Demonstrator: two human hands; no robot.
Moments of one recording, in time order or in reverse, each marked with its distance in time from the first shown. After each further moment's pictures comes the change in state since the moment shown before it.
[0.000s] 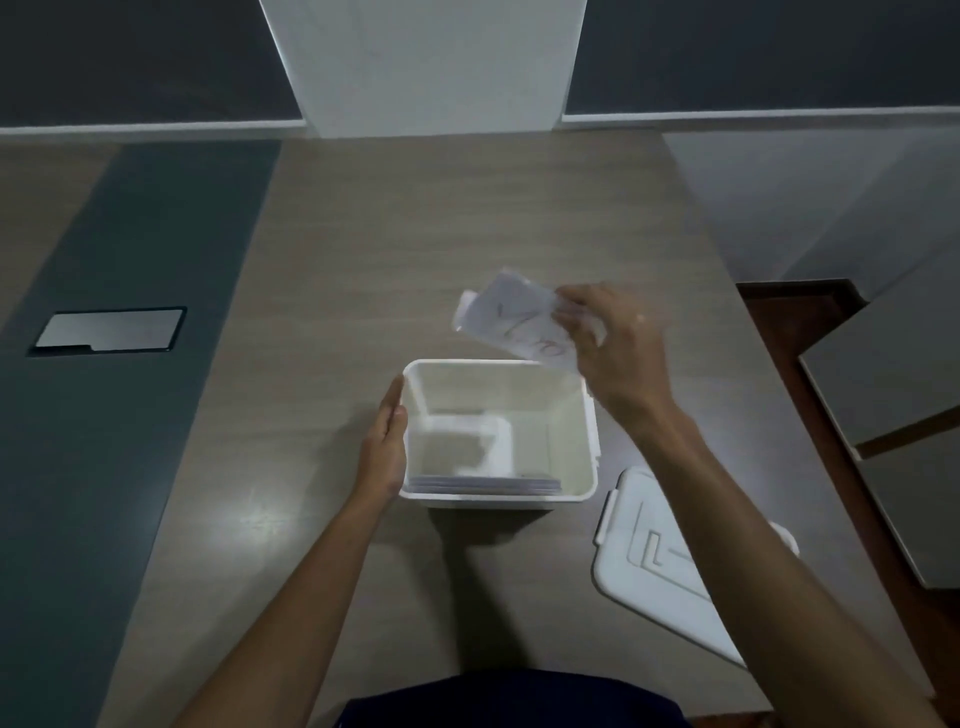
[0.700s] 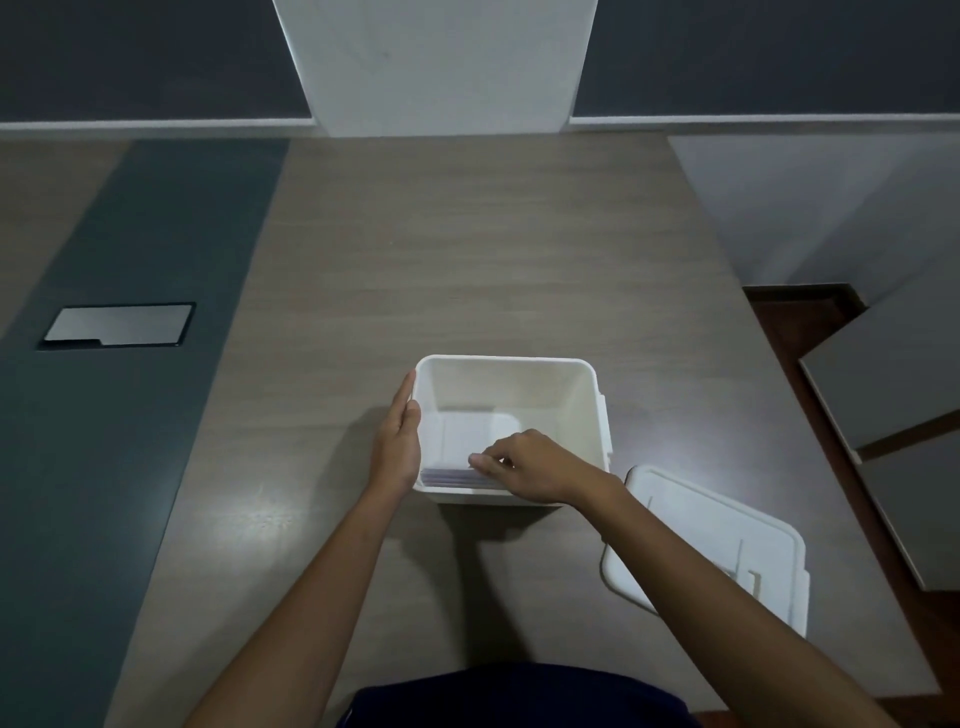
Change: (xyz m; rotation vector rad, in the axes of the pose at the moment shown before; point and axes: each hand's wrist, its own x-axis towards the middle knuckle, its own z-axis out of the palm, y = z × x) left_hand 0.002 -0.005 -0.004 0.055 -0.001 0.027; right_hand -0.093 -0.007 0.084 0.018 -1.053 0.130
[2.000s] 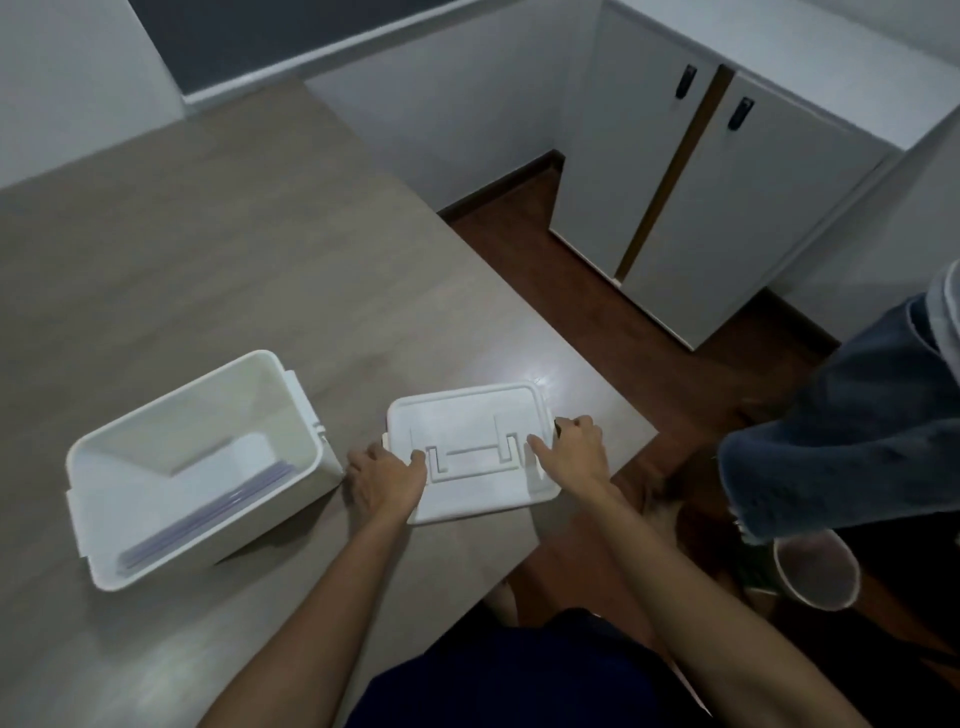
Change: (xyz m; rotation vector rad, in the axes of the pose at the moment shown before) left_hand -0.137 -0.015 0.254 1.005 -0.339 -0.034; right_hand -0.273 0.216 0.078 0.305 0.637 1.140
